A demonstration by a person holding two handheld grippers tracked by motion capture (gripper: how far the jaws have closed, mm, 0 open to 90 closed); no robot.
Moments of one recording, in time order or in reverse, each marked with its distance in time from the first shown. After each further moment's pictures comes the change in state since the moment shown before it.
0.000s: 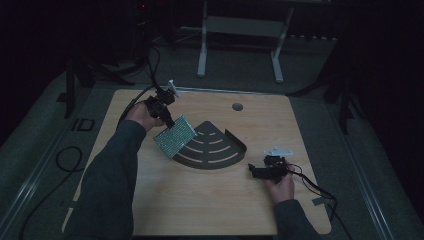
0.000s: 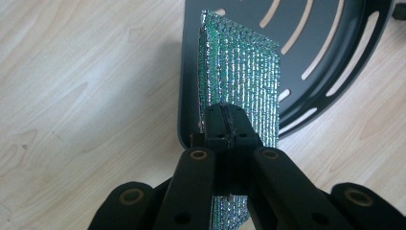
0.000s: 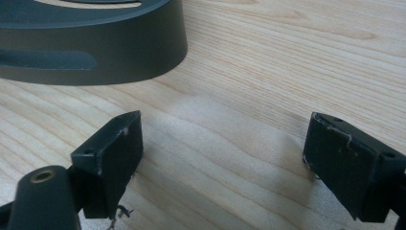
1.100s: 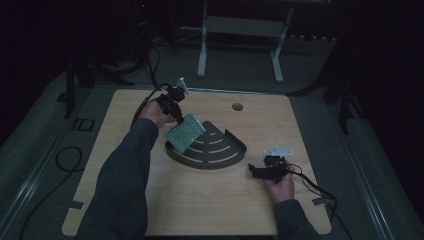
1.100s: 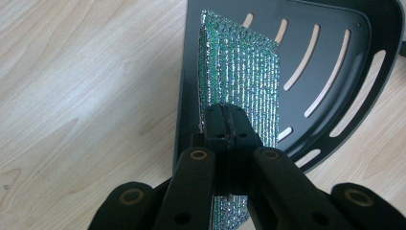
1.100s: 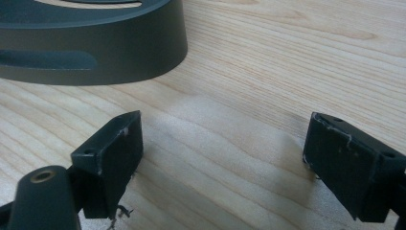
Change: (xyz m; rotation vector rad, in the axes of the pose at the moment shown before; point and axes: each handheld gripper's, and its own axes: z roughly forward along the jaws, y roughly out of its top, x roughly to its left) left arm 0.001 0.030 0.026 -0.015 -0.006 -0.020; right arm 0.000 0.000 0.000 0.001 0.001 0.002
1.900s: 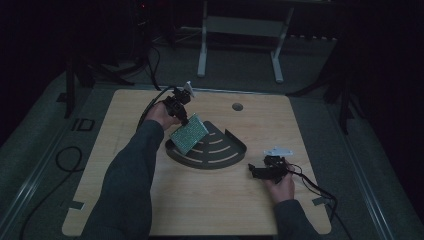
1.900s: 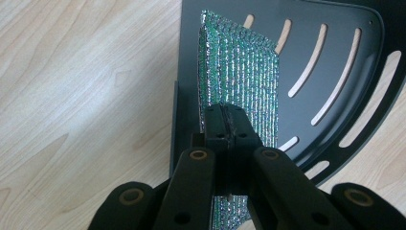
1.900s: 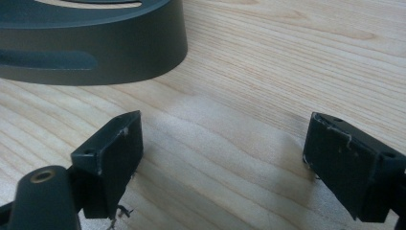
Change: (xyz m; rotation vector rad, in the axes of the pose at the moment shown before) left arm -0.005 0.009 0.018 0.015 0.016 0.019; right arm 0.000 0.000 0.000 0.000 0.000 0.000
